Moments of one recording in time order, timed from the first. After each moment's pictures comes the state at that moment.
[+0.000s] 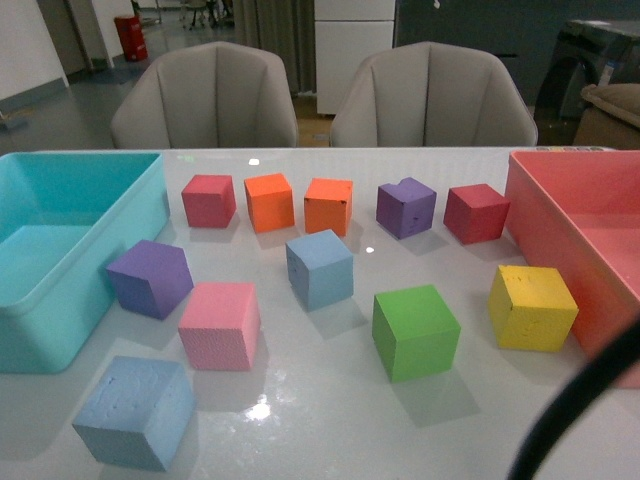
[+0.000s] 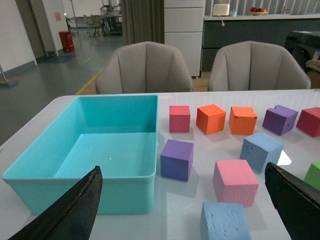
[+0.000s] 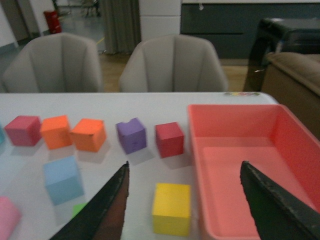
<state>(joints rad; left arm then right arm) 0.00 0.01 0.01 0.00 0.00 0.00 0.39 1.11 0.34 0.69 0.37 0.04</state>
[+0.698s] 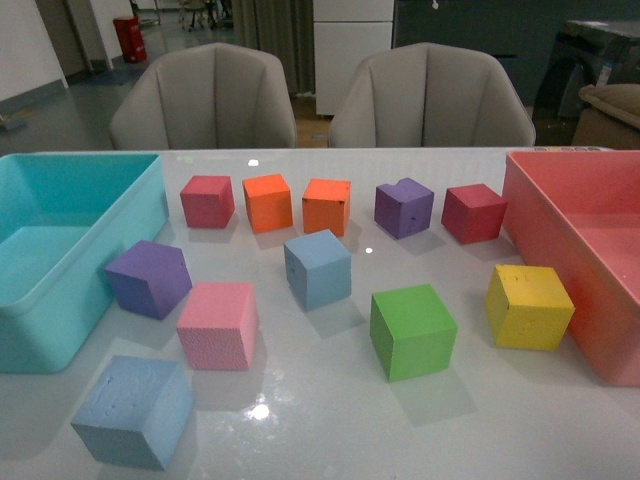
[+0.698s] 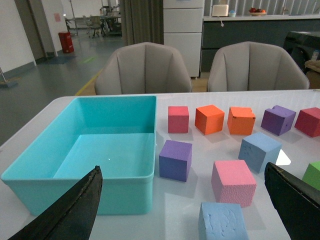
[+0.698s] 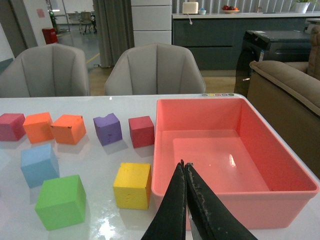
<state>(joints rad) 0.00 0.01 0.01 0.00 0.00 0.00 0.00 0.54 0.06 0.48 0.00 0.00</state>
